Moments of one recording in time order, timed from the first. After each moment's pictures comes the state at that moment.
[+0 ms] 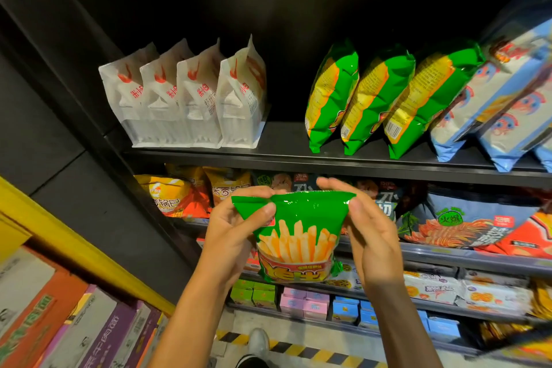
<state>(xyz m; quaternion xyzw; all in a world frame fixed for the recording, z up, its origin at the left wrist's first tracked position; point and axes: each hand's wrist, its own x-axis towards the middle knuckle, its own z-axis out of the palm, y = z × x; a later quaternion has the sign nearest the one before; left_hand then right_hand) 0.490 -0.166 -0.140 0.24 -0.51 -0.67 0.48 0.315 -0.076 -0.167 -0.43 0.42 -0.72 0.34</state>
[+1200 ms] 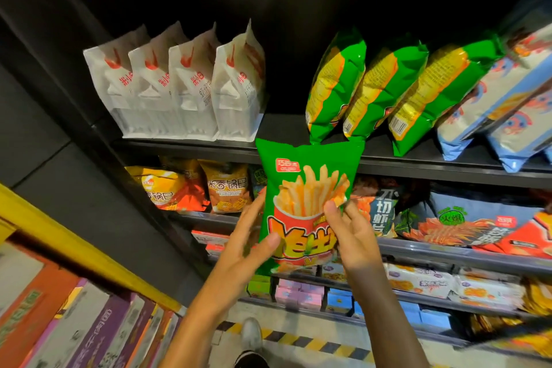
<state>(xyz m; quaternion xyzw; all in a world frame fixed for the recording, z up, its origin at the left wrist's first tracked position) 0.502 -0.156 -0.181 0.29 -0.66 -0.61 0.33 0.320 -0.095 -0.192 -0.28 0.52 -0.67 0.45</state>
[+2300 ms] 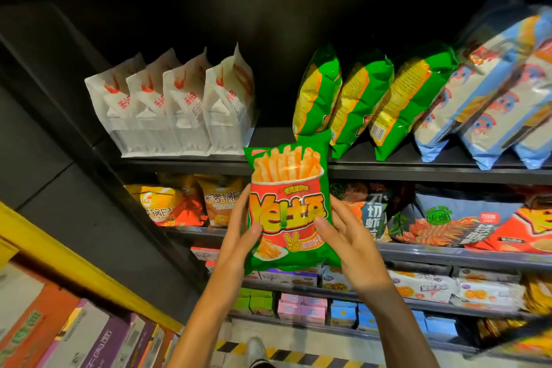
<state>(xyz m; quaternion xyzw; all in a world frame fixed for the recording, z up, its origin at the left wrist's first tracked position) 0.491 -0.154 -0.173 0.29 -0.61 -0.63 0.39 0.310 -0.068 -0.176 -0.41 0.50 -0.63 0.43</state>
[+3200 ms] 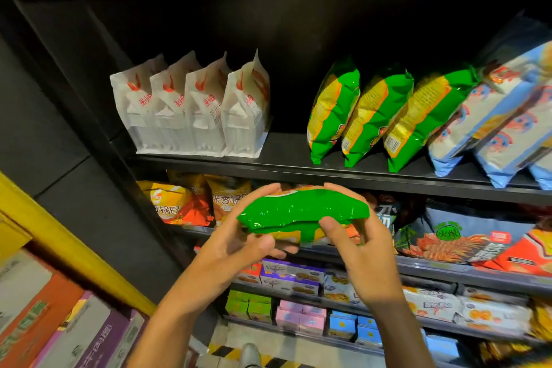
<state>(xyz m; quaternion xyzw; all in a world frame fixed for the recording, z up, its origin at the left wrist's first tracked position) 0.525 -0.147 -0.113 0.20 -0.70 -0.62 0.30 0.324 -0.069 -0.148 -0.47 0.51 -0.68 0.25</state>
